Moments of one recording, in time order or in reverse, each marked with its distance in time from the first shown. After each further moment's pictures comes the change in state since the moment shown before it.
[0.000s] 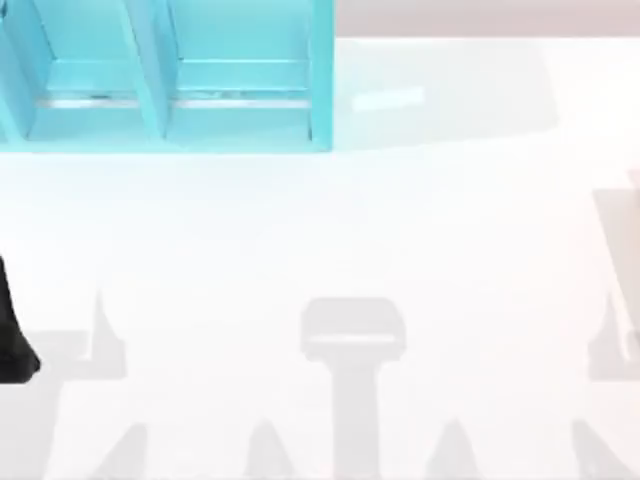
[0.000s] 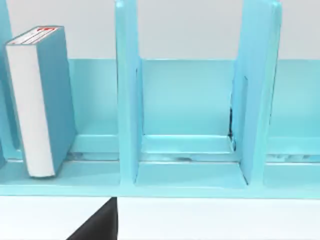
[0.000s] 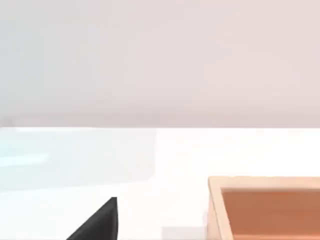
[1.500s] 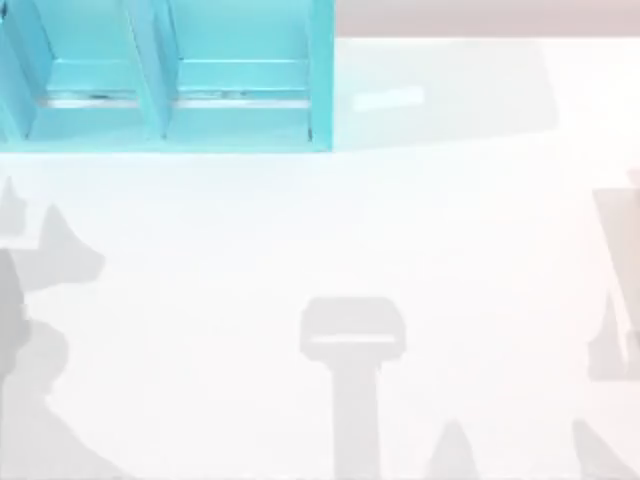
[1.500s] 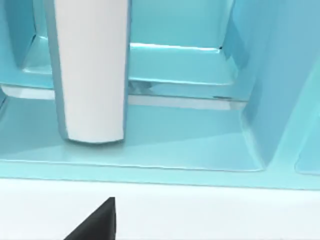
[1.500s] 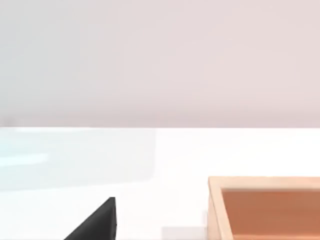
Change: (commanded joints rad) left arm 0.438 2.008 0.727 0.956 0.515 0.073; right arm 0.000 0.000 0.000 0.000 0.000 0.000
